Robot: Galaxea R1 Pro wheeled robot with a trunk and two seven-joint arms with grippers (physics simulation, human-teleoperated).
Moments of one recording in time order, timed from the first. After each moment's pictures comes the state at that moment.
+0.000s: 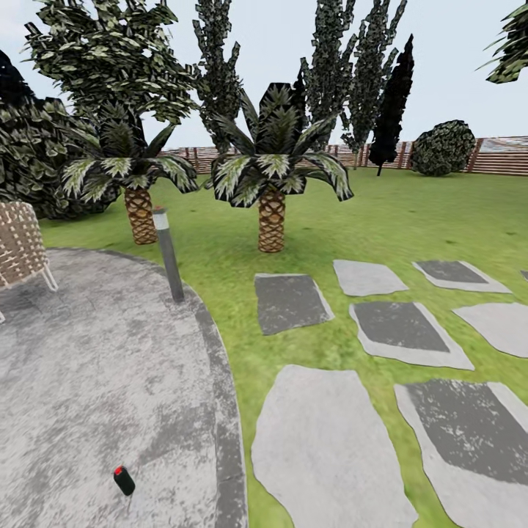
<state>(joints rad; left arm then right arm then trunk) -0.22 0.06 0.09 -0.29 0.05 -0.39 0.02 -0.09 -0.06 -0.05 -0.29 0.00 -0.80 0.01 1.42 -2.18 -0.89</state>
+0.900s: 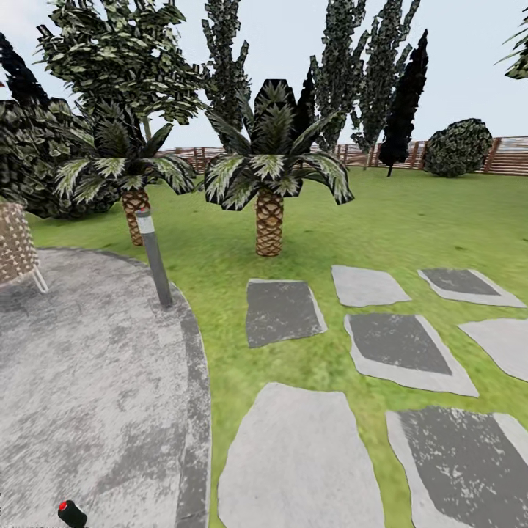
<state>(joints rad) -0.22 0.06 0.09 -0.29 0.05 -0.39 0.02 -0.09 -0.06 -0.05 -0.29 0.00 -0.80 0.00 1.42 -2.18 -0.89</state>
